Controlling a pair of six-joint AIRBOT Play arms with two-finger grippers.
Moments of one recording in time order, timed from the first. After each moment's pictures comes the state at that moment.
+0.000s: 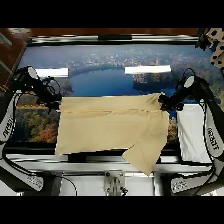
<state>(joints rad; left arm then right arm) 0.06 -1.82 1.62 1.38 -1.57 -1.52 -0.11 -1.65 1.33 -1.32 1.25 1.66</state>
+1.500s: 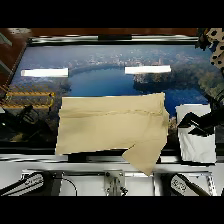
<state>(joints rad) 0.42 -1.22 0.80 1.11 -1.54 -1.34 -0.48 -1.19 1.01 -1.26 1.57 1.40</state>
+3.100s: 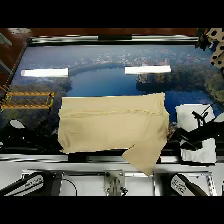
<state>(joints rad) 0.32 -1.20 0.51 1.03 -1.33 -1.28 -0.49 -1.13 0.70 -1.25 1.48 1.34</state>
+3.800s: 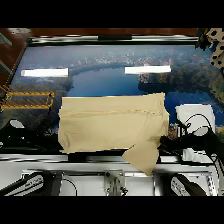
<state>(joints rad) 0.32 -1.20 0.52 1.02 -1.35 -1.27 -0.34 -1.06 0.42 -1.11 1.19 1.32</state>
